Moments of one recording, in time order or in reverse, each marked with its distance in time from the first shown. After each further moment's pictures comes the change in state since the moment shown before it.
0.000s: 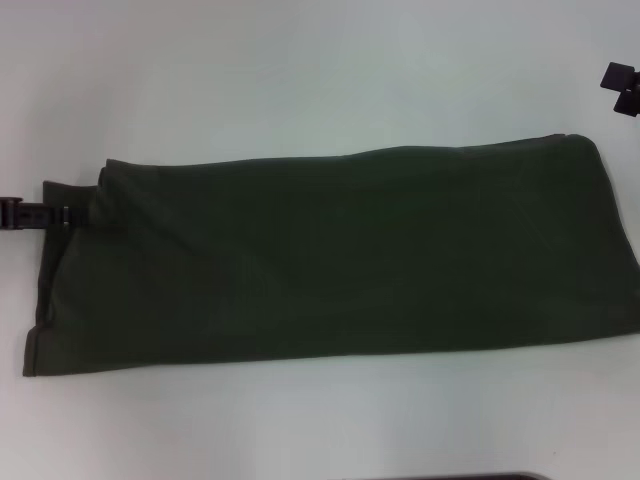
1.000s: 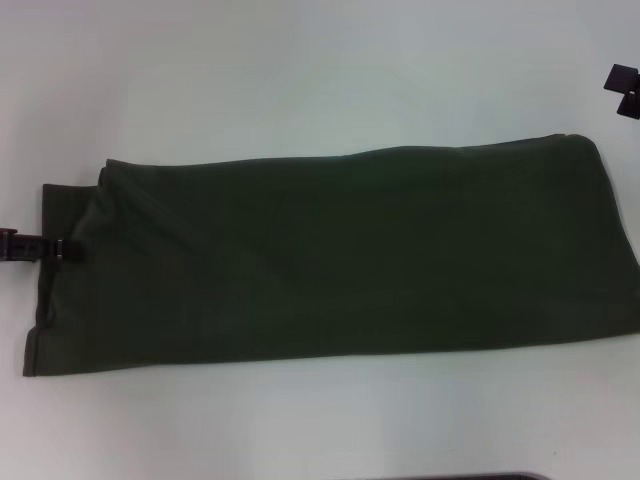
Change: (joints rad) left arm 0.013 0.005 0.007 -0.007 0.064 0.017 -0.014; right arm -0.007 0.001 0.003 -0.003 0.000 0.000 0.007
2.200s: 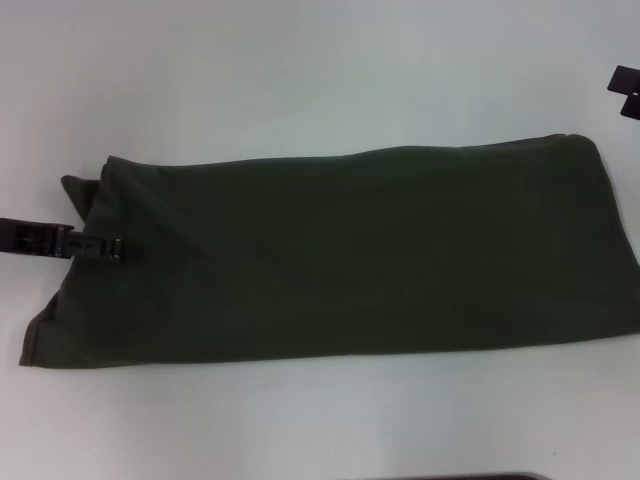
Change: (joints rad) left arm -0.057 -0.049 0.001 0.013 -0.007 0.112 0.010; right arm -0.004 -0.003 0.001 0.003 0.000 0.001 -0.003
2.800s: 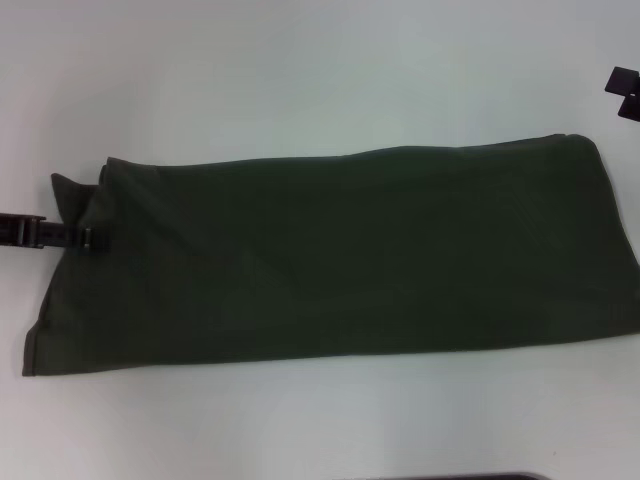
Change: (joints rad) left arm 0.019 0.009 0.000 0.028 0.015 -0.080 0.000; right arm 0.000 0.003 0.000 0.000 0.000 -0.001 -0.003
